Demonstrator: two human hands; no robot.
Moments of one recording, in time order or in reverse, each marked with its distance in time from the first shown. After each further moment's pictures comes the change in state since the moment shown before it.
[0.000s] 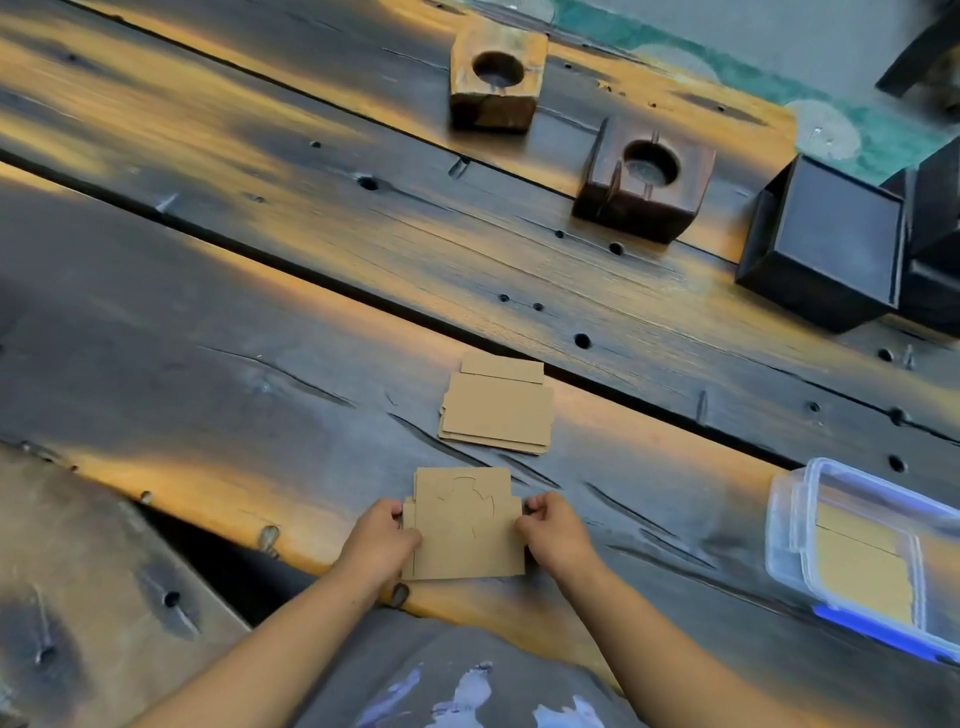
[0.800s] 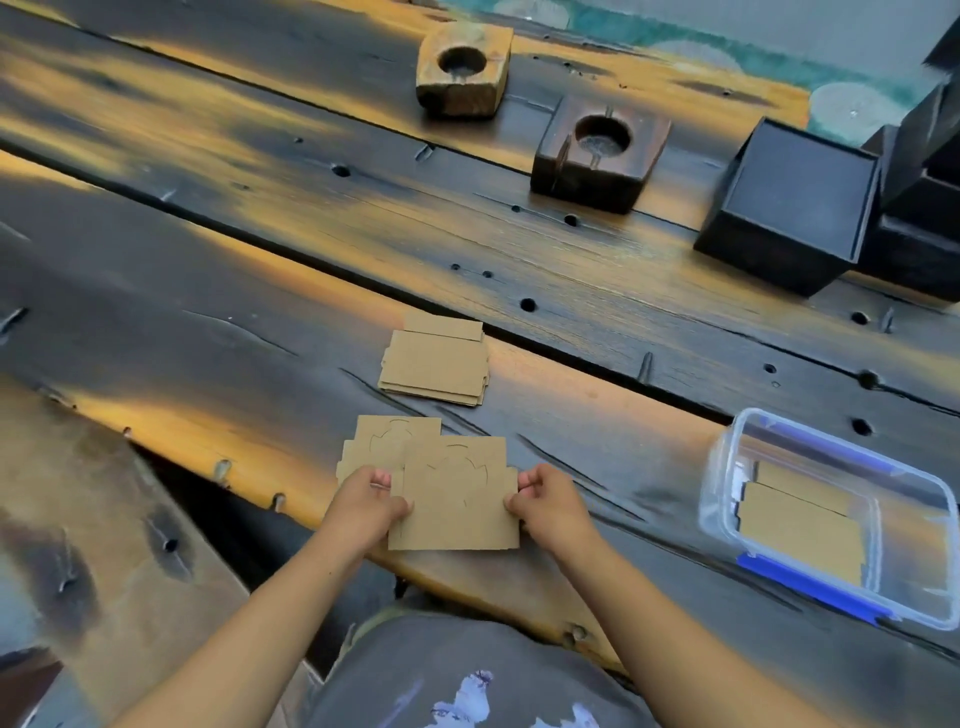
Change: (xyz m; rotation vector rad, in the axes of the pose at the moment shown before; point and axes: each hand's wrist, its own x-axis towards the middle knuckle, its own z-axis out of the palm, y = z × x) left_hand -0.079 0.030 0.092 -0.204 0.173 -0.003; right_hand -0.009 0.079 -0.087 0.035 -0.073 -0.179
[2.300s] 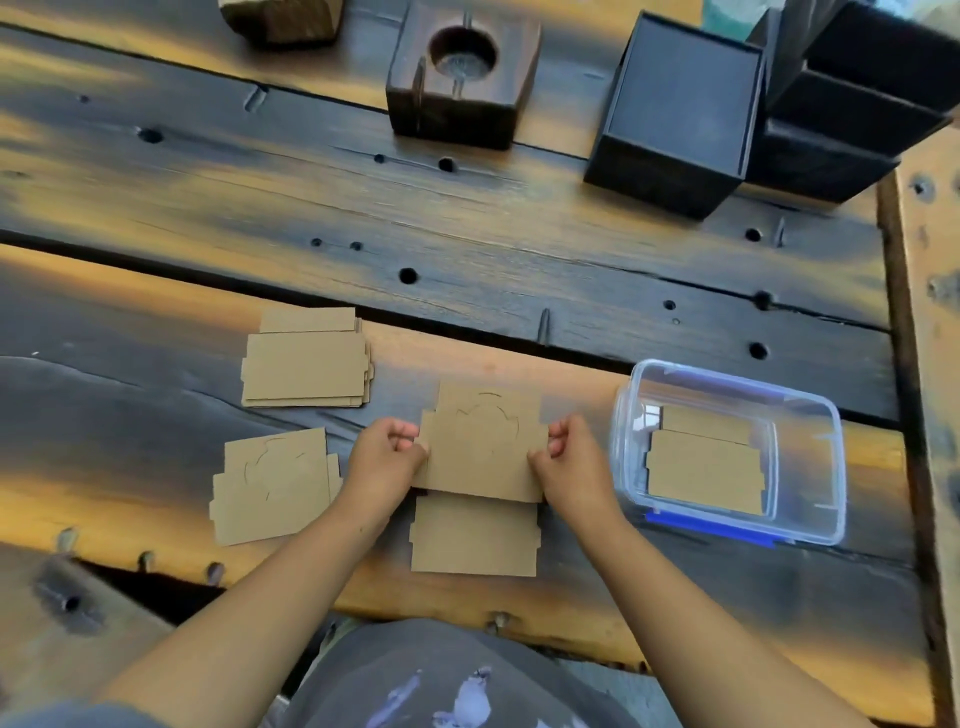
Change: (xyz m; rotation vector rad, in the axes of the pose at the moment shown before) left_hand 0.040 0.070 0.138 0.059 -0.081 0.186; right_hand 0.025 0.045 -0.119 -0.007 0.356 -0.038
